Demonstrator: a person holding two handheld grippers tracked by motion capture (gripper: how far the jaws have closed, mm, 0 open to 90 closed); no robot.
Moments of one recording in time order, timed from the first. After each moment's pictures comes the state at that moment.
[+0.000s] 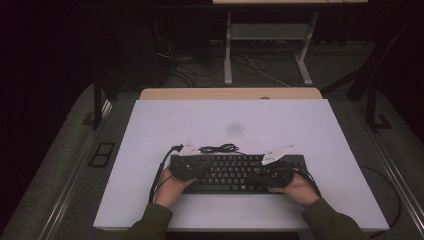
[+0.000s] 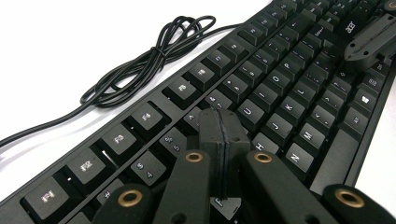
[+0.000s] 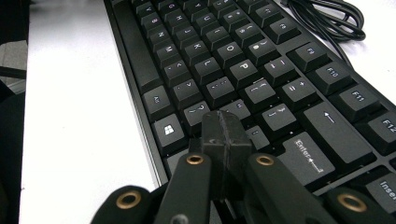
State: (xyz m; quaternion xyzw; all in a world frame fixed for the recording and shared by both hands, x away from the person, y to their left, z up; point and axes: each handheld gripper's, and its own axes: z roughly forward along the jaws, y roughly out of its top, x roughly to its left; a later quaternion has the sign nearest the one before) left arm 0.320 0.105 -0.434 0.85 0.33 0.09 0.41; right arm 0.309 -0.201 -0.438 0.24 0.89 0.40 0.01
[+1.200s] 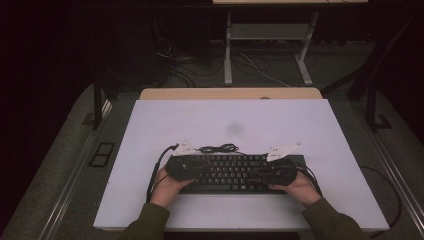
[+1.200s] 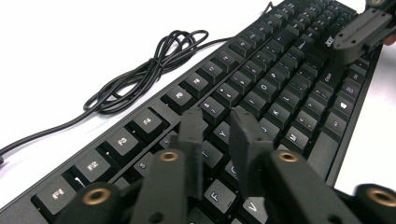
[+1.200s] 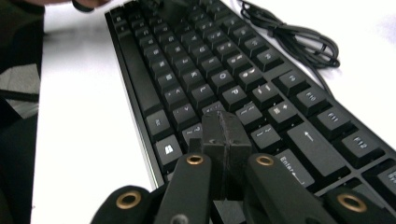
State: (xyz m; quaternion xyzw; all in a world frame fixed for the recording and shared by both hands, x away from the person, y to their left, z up) left arm 0.318 0.115 -0.429 0.84 0.32 0.08 0.44; right arm 0.309 -0.209 -0.429 0.25 0.86 0.44 0.01
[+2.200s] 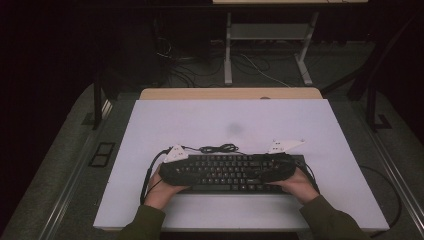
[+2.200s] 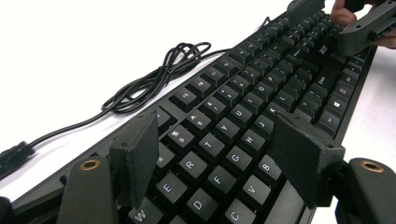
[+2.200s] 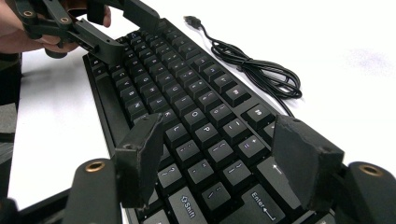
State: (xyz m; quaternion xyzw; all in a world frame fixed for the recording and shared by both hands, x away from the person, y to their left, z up) left arm 0.303 0.132 -0.428 0.82 0.31 0.11 0.47; right arm 0.318 -0.206 -0.426 0.29 0.83 0.48 0.05
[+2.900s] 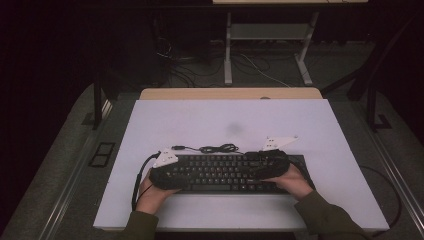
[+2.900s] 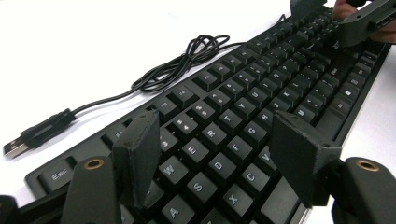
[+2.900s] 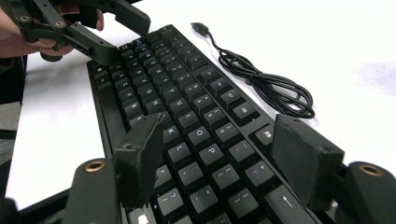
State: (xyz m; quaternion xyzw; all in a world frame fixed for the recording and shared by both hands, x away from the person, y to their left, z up) left arm 0.291 0.155 -0.430 0.81 0.34 0.13 0.47; right arm 0.329 -0.192 -0.425 0.27 0.83 0.49 0.04
